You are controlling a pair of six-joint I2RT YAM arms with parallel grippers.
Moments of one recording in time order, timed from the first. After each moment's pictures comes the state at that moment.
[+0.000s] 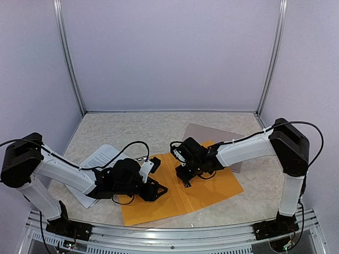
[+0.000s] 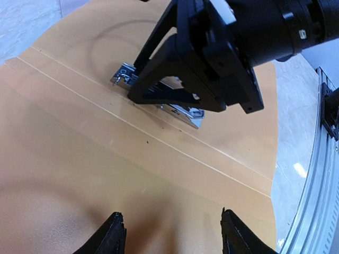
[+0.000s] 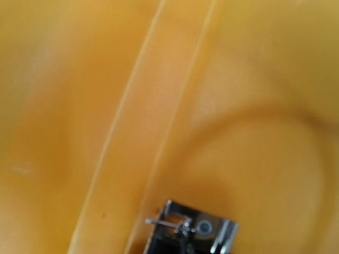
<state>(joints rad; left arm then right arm) -1.06 1.59 0.57 0.42 0.02 -0.41 0.97 1.94 1.15 -0.19 0.14 0.24</state>
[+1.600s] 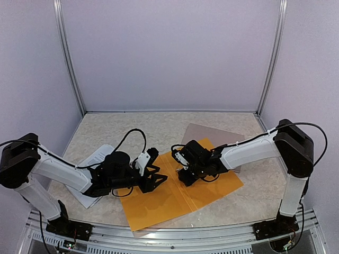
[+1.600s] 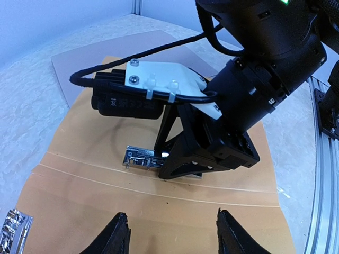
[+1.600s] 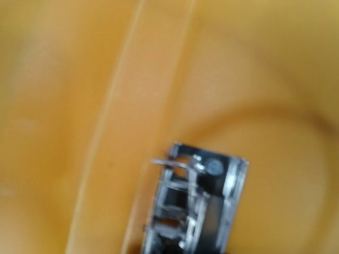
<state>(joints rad) -1.00 1.56 0.52 0.67 0.05 -0.10 0.98 1.89 1.08 -0.17 0.12 0.22</state>
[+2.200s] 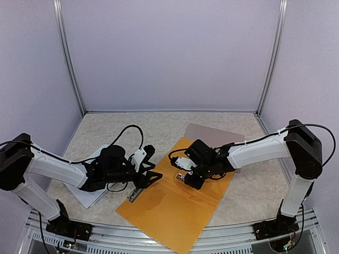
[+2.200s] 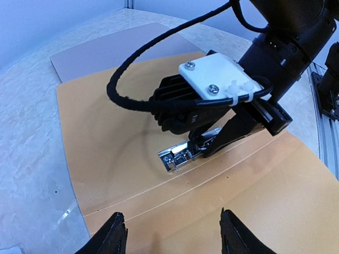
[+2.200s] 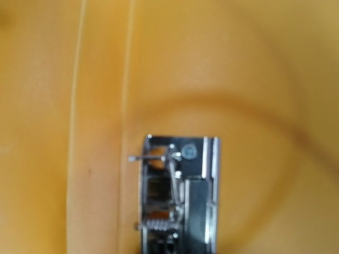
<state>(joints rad) -0.91 1.49 0.53 0.56 0.16 -0.01 0.96 1.80 1.03 -0.27 0.05 -0.11</state>
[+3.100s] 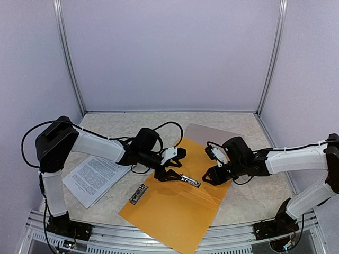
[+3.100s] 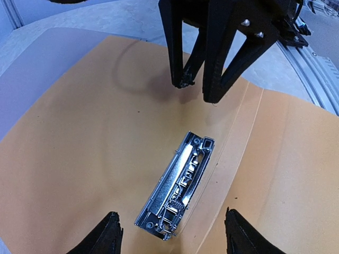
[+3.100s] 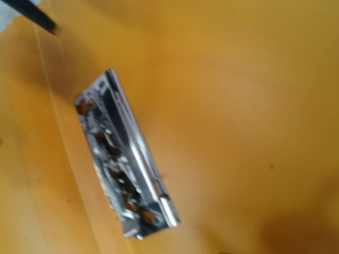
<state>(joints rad) -0.83 1.94 1.08 0.18 0.61 0.48 0.77 1.39 0.65 -0.12 -0.17 0.32</state>
